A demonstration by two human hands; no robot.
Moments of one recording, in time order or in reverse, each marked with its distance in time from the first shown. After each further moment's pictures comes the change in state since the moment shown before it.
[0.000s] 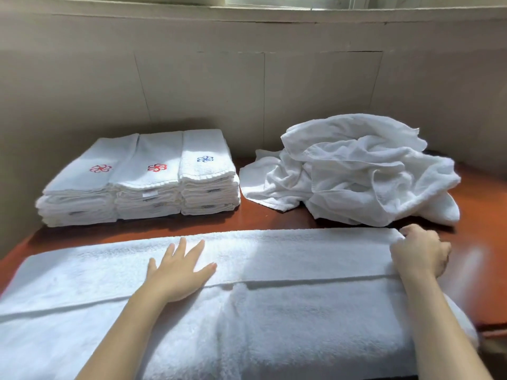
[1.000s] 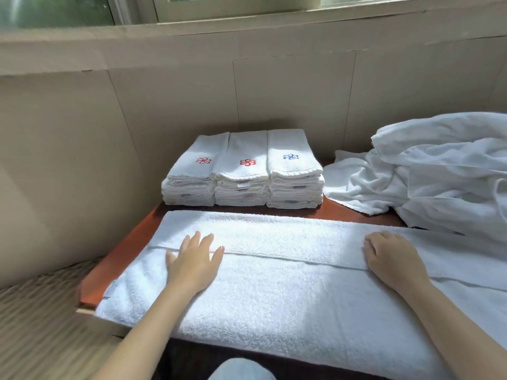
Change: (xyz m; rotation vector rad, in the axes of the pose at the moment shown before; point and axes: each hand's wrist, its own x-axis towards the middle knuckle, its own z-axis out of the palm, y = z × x) left_hand -0.039 -0.118 -0.005 -0.038 0.334 -0.244; right_hand -0.098 -0.093 0.084 -0.198 -0.263 -0.896
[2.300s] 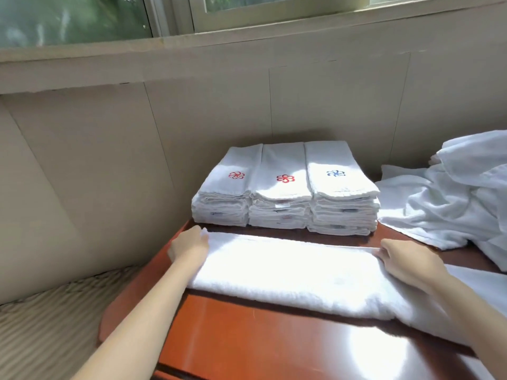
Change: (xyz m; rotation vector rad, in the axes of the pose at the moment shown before) left_hand 0.112 -0.065 -0.033 -0.064 0.153 -0.371; right_hand 0.093 -0.061 0.022 -0.071 -0.250 -0.061
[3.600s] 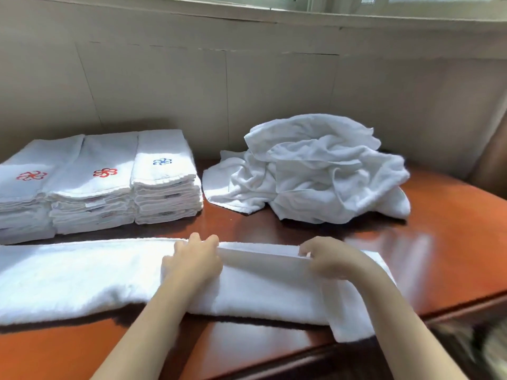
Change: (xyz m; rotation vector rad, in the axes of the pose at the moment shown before) left_hand -0.221 0.229 0.046 0.082 -0.375 0.700; right_hand -0.156 0.132 -0.069 0.208 -0.292 0.225
